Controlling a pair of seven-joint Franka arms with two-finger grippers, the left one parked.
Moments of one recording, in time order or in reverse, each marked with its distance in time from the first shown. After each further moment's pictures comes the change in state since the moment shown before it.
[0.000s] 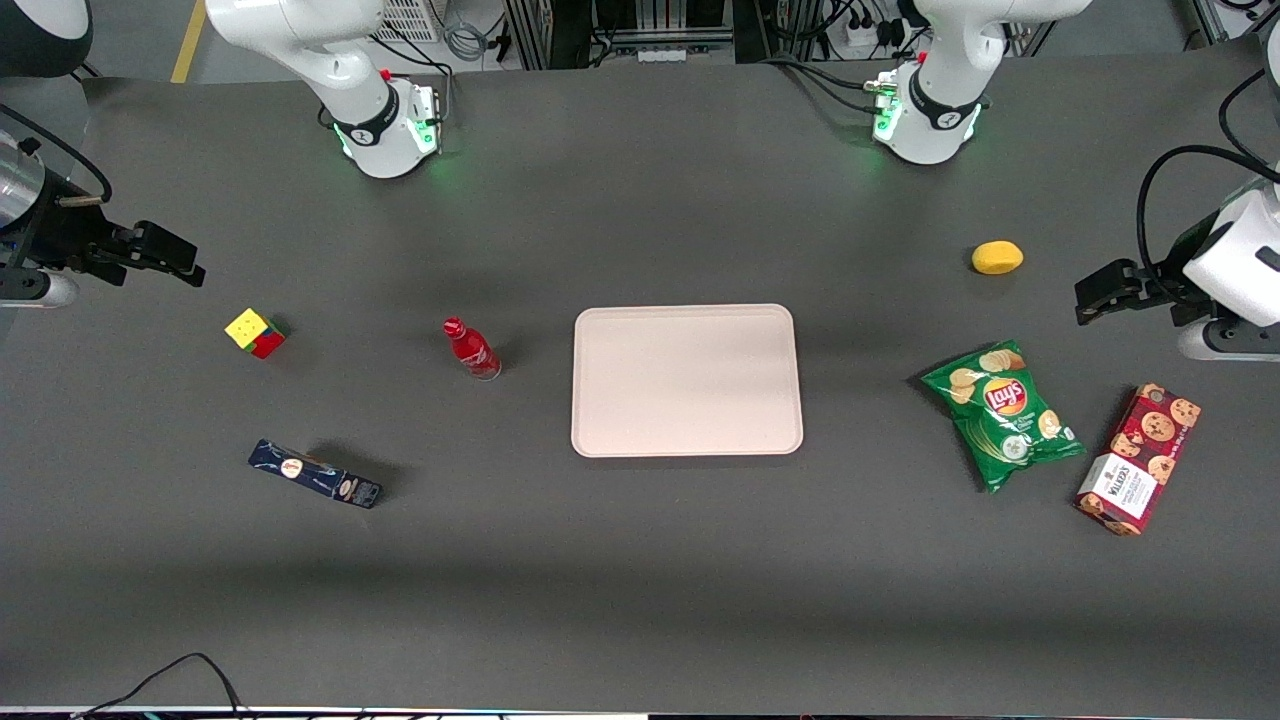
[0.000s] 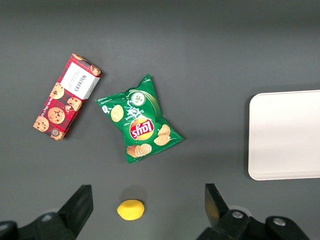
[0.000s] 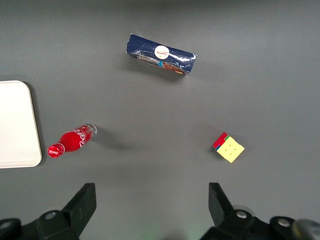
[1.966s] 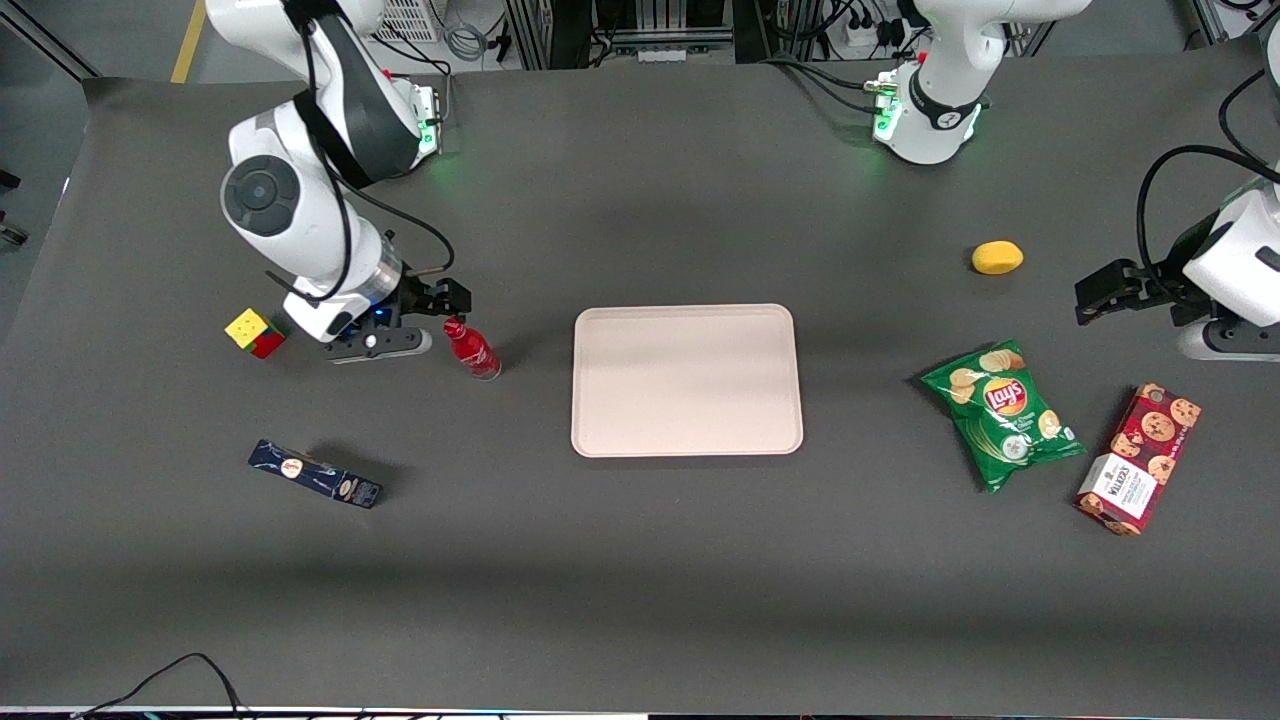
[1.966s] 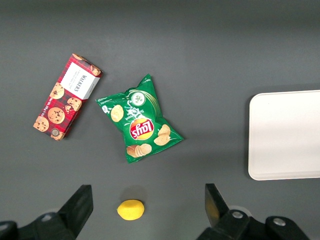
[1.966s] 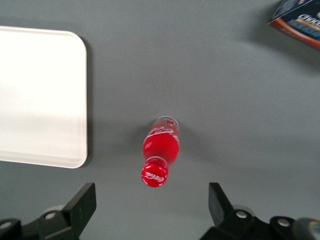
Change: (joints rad) arm 0.011 0.153 0.402 -0.339 0.075 0.467 0.231
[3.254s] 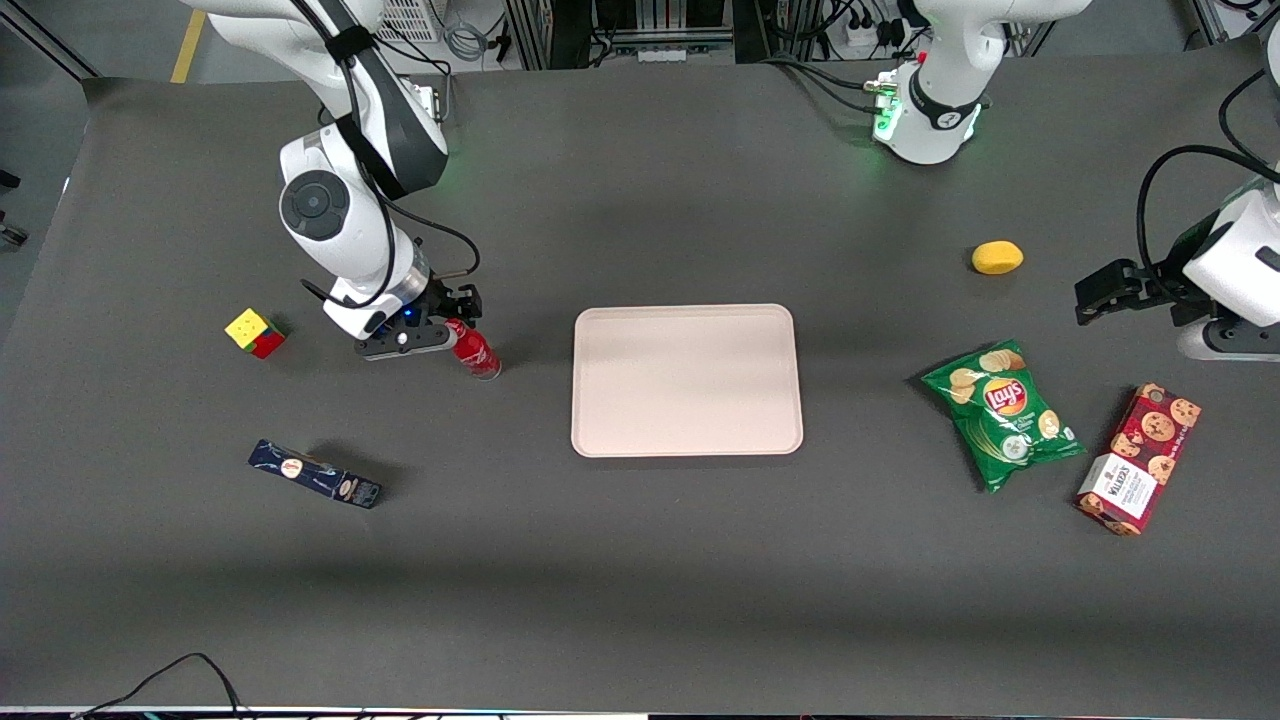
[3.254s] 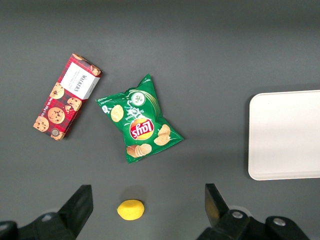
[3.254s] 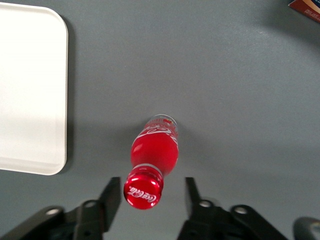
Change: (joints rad) arm 0.000 0.012 0.021 -0.166 -0.026 0.203 0.000
